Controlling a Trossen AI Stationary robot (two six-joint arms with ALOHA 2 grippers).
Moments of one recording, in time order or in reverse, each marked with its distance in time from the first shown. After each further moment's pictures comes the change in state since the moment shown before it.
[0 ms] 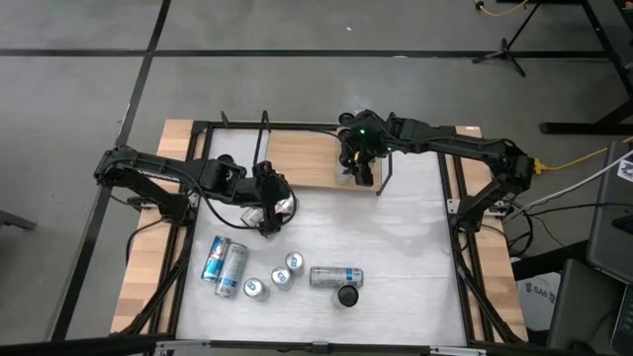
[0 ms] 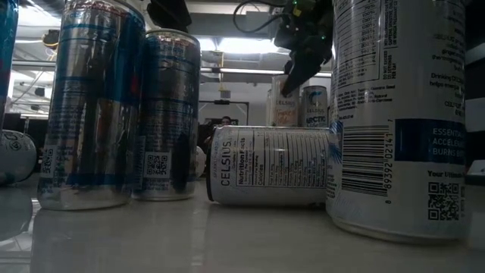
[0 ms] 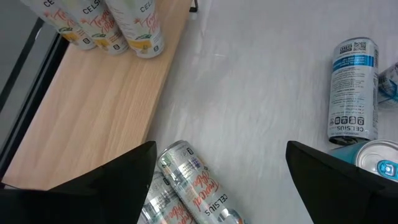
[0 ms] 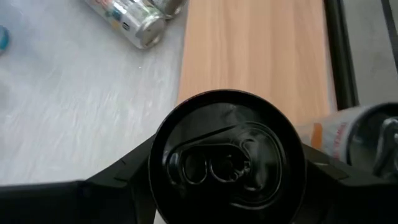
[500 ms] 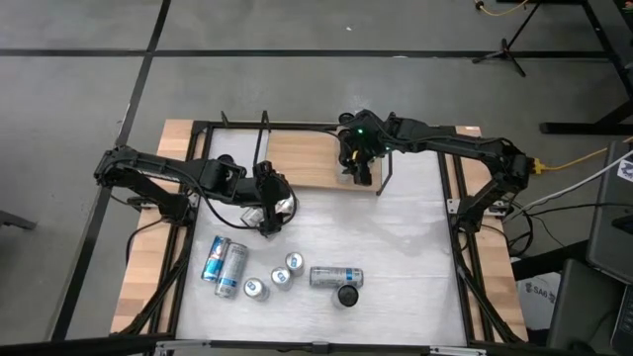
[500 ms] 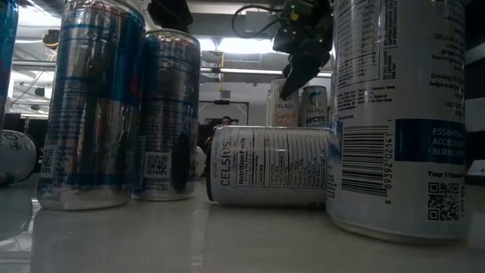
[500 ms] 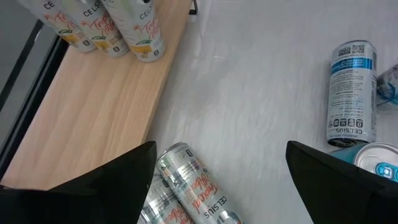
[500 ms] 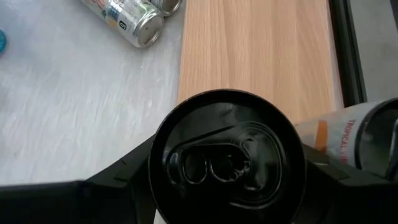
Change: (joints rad) left arm 0.000 0.000 0.000 0.008 0.000 0.000; right arm 0.000 0.024 0.004 -0.001 -0.007 0.021
